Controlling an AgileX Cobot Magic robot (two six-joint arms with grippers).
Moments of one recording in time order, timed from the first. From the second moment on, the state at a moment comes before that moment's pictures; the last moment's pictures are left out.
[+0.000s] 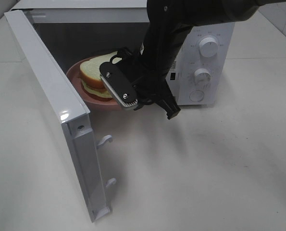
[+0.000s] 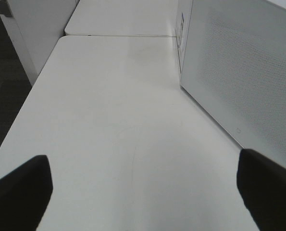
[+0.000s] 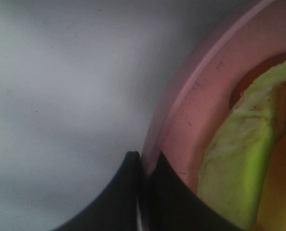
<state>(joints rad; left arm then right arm) 0.10 0.00 -0.51 -0.08 1.03 0.06 0.66 2.02 -1.51 0.03 0.74 -1.57</state>
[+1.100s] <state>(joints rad) 0.10 0.00 -0.51 -0.08 1.03 0.06 0.63 2.31 -1.94 -0.01 0.84 -1.38</state>
